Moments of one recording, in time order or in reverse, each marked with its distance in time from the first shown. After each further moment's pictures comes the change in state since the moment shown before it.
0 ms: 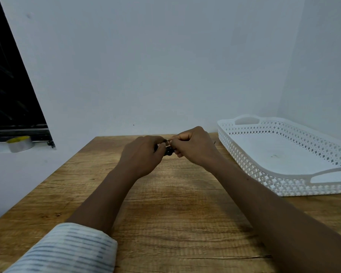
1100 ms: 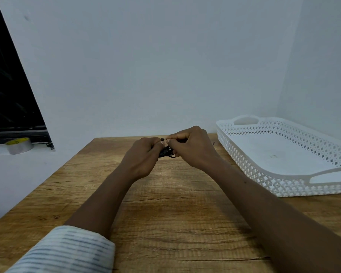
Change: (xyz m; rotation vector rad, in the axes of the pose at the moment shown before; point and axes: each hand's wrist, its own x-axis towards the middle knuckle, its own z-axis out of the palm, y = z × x) left_hand 0.002 -0.004 0.007 -0.424 -0.071 -0.050; right_hand -0.002 -0.003 0.002 -0.024 0.031 -0.155
